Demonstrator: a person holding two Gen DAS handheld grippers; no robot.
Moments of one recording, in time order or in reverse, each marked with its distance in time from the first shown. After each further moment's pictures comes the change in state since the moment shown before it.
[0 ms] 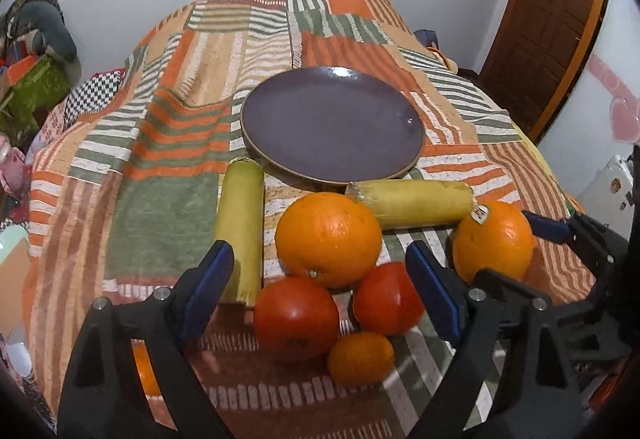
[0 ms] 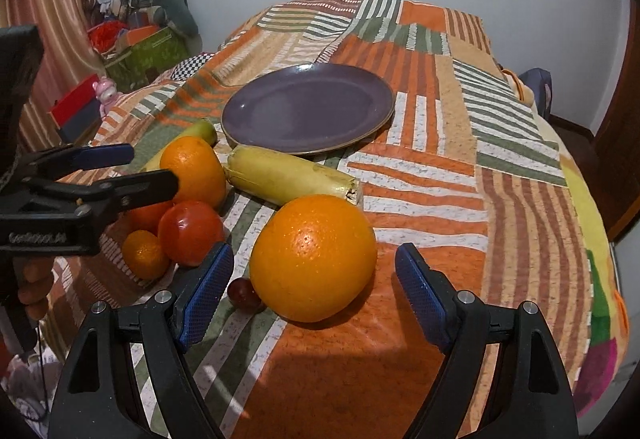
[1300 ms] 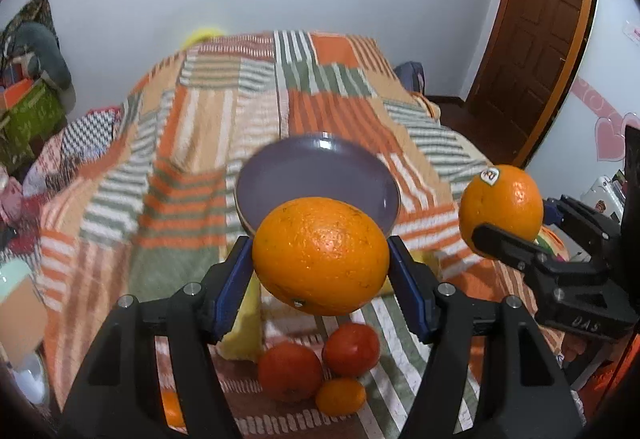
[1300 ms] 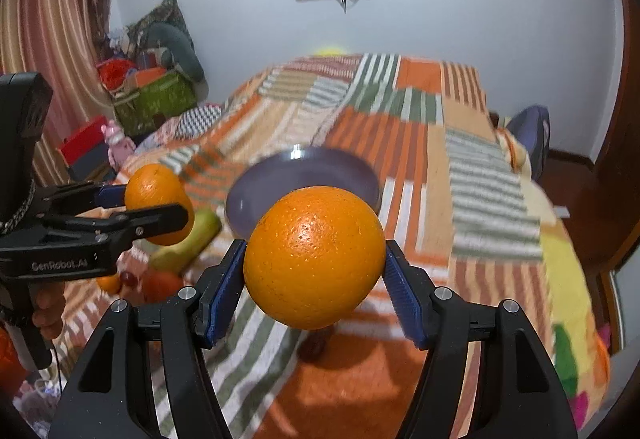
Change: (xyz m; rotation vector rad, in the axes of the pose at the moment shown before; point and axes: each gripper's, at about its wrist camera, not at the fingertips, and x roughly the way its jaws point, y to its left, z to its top) left arm -0.044 -0.005 0.051 0.024 -0.127 -0.035; right arm -0.033 -0.011 0.059 -0.011 -0.168 0.009
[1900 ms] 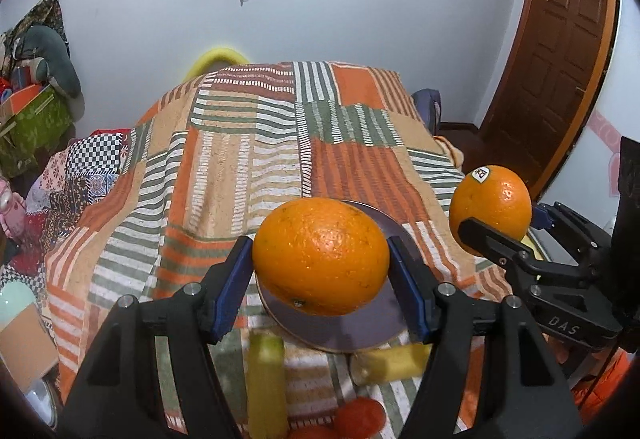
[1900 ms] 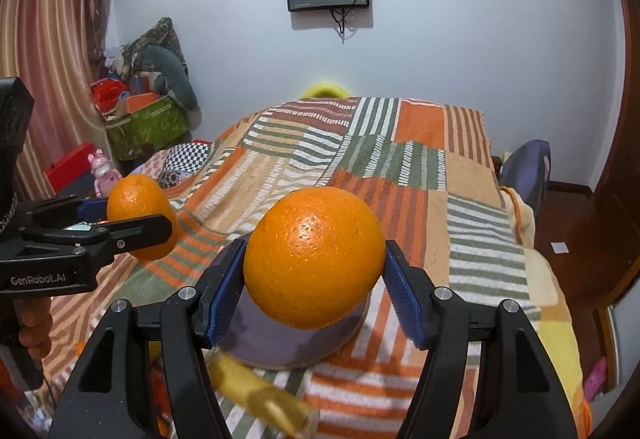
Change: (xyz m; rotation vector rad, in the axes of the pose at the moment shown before) left arm 0.034 0.030 0.074 -0.049 -0.039 0.032; right arm 0.043 -0.009 0.058 -0.024 -0.082 -0.023
